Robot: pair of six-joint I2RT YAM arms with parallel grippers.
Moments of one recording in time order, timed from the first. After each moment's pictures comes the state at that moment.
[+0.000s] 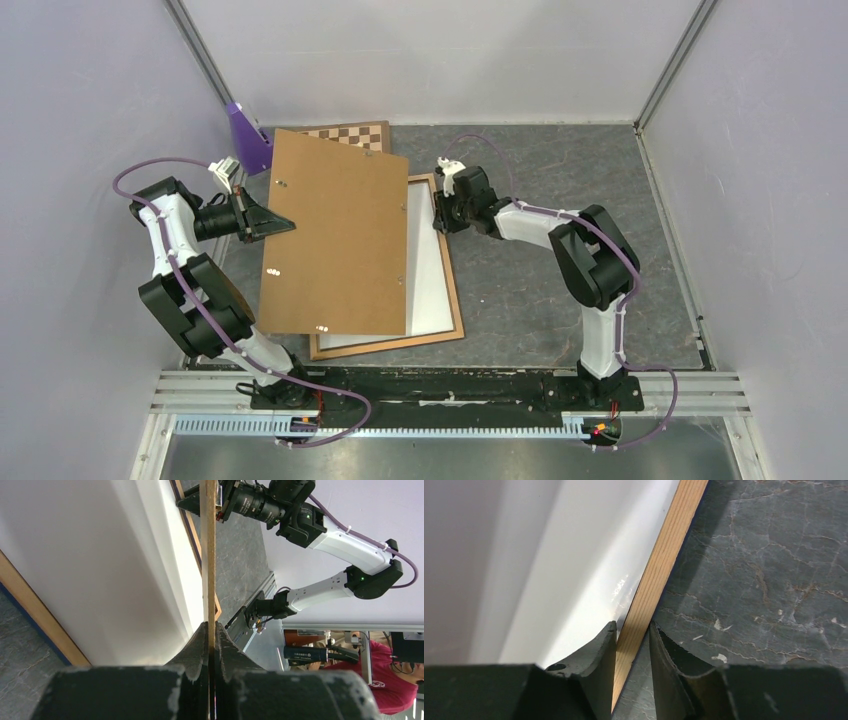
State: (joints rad) left arm 0.59 1.61 1.39 -1.54 1.25 0.70; right arm 0.58 1.99 1.26 0.02 -0.14 0.19
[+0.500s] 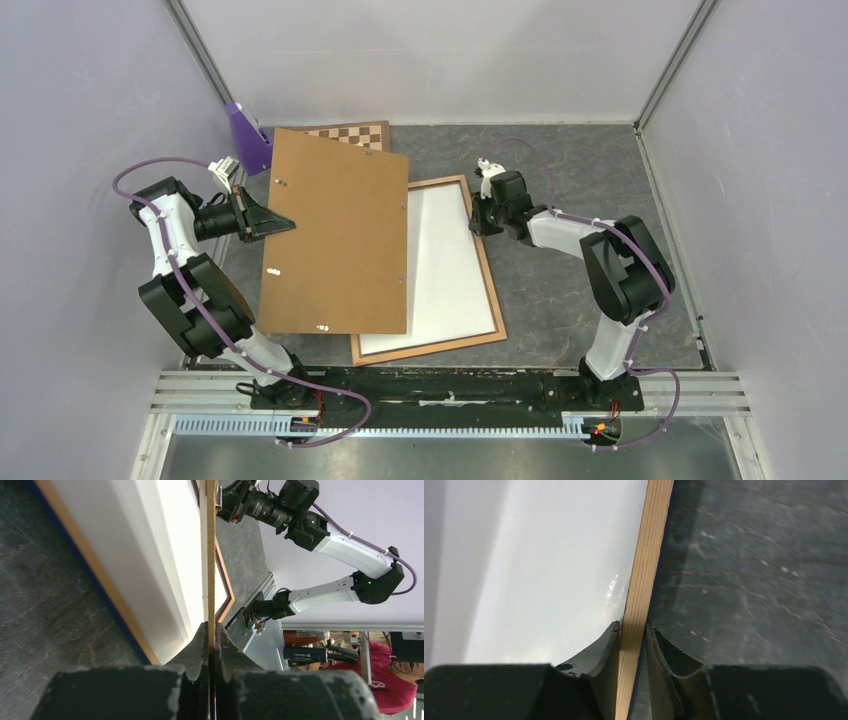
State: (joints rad) left arm 0.59 1.61 1.39 -1.54 1.26 0.70; right arm 0.46 1.84 1.07 0.04 -0.11 0.19
